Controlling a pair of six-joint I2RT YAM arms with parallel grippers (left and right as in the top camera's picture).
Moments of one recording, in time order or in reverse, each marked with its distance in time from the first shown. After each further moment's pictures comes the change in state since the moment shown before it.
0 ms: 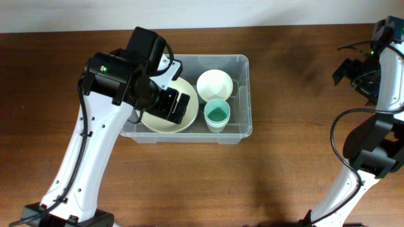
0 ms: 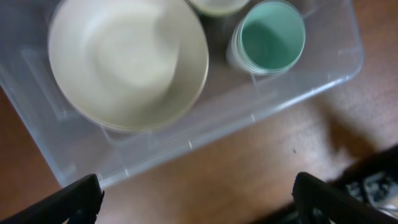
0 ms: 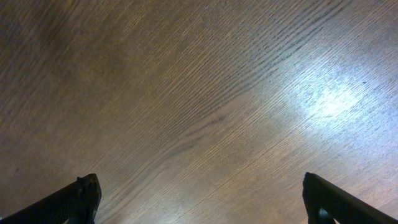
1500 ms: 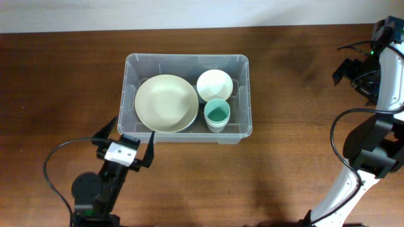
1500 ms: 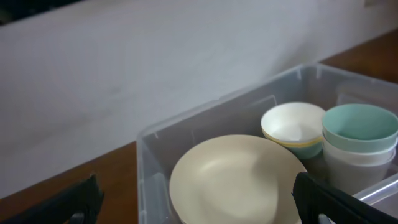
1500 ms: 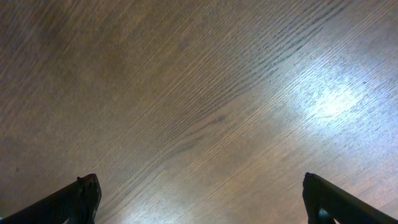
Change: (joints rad) left arm 0.341 -1.249 -1.671 1.613 0.142 0.269; right arm 0.000 0.000 0.000 0.000 0.000 0.000
